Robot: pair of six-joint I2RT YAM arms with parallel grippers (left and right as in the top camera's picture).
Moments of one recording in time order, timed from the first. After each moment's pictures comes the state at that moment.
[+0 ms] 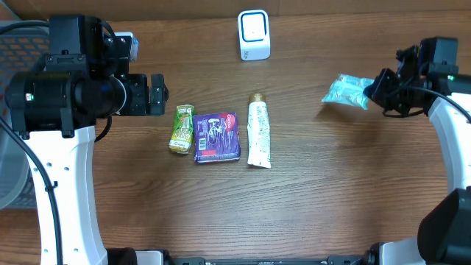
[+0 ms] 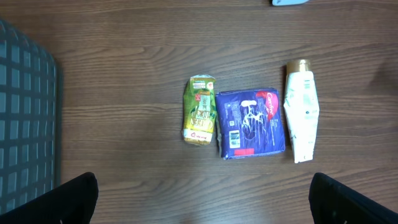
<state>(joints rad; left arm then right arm) 0.00 1.54 2.05 -1.57 0.07 -0.01 -0.17 1.66 1.36 -0.83 -0.41 0.33</state>
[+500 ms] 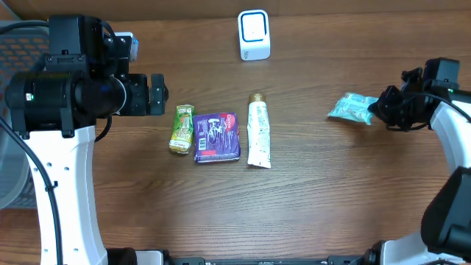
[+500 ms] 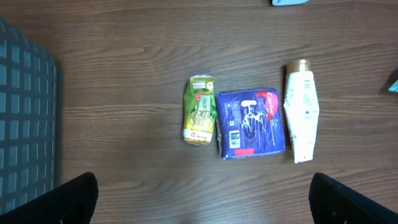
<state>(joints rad) 0.00 1.54 2.05 -1.57 0.07 -0.01 -0.26 1.73 1.22 -0.74 -0.45 0.33</state>
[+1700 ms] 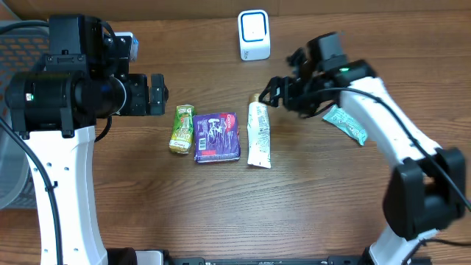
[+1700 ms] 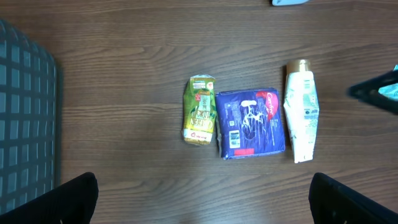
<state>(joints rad) 0.00 1.54 2.05 -1.57 0.07 -0.01 0.32 1.89 1.51 -0.79 -0.57 0.40</state>
